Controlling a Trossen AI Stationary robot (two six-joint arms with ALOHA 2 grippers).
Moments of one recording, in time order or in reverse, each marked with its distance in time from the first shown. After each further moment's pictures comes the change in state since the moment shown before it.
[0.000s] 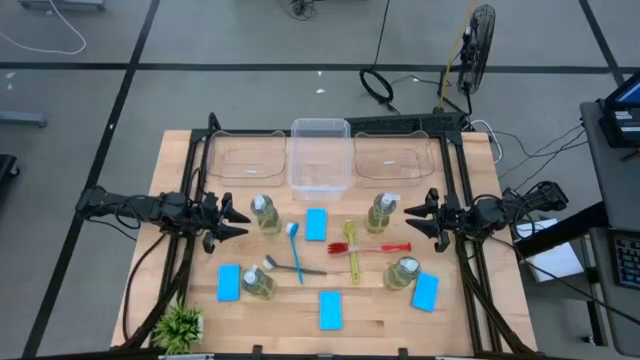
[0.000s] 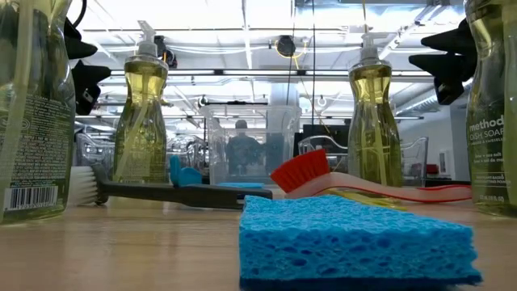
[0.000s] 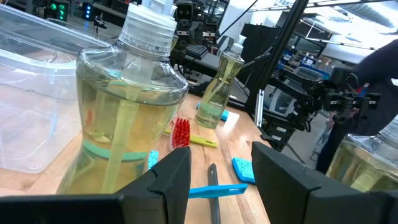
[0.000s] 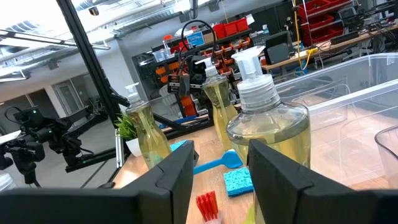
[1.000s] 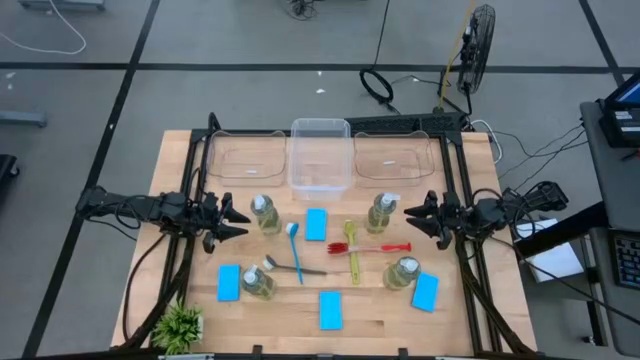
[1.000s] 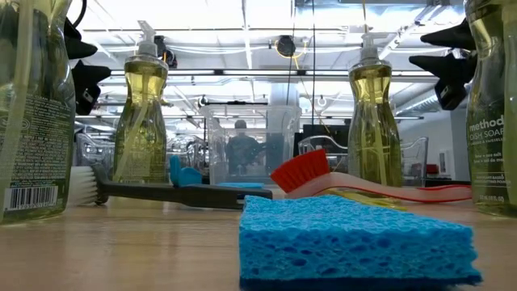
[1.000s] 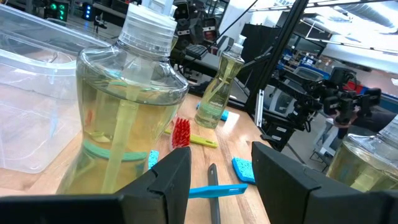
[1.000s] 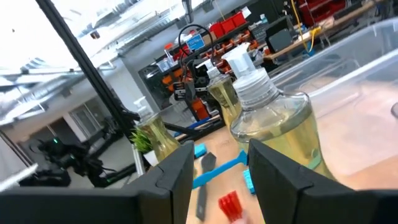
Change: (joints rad) left arm 0.000 0.000 0.000 0.000 0.000 0.000; right arm 0.000 0.000 0.000 0.009 0.000 0.202
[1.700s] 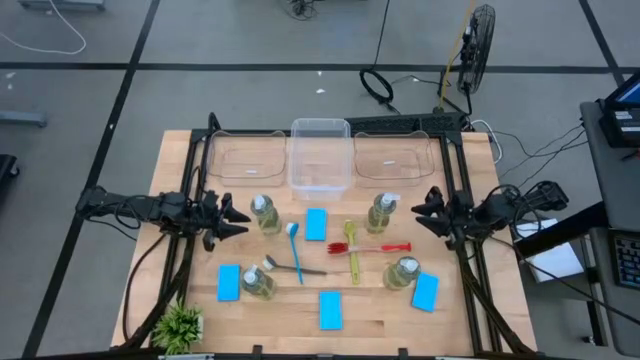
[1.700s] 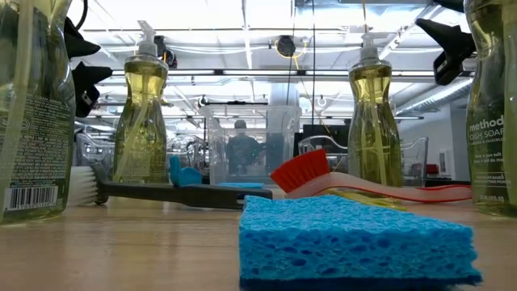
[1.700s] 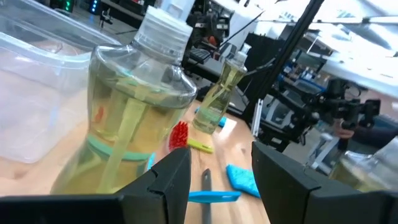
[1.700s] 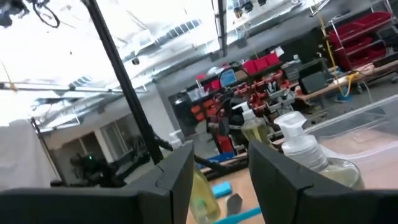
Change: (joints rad) left arm 0.000 0.000 0.000 0.017 -0.021 -0.100; right arm 0.002 0.010 0.006 0.214 -0.079 -0.174
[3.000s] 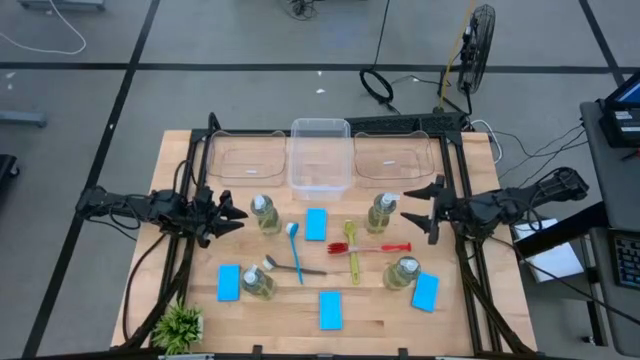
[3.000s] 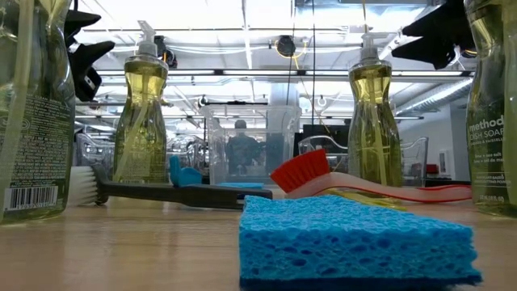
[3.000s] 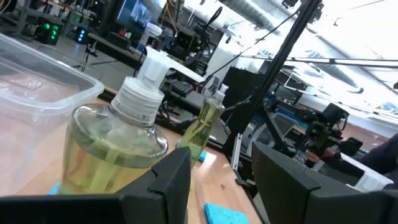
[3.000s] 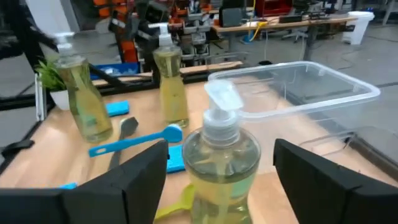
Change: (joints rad) left arm 0.000 0.000 0.000 0.158 -0.001 -0.021; right arm -0.002 0.390 0.371 -0.523 0.246 -0.136
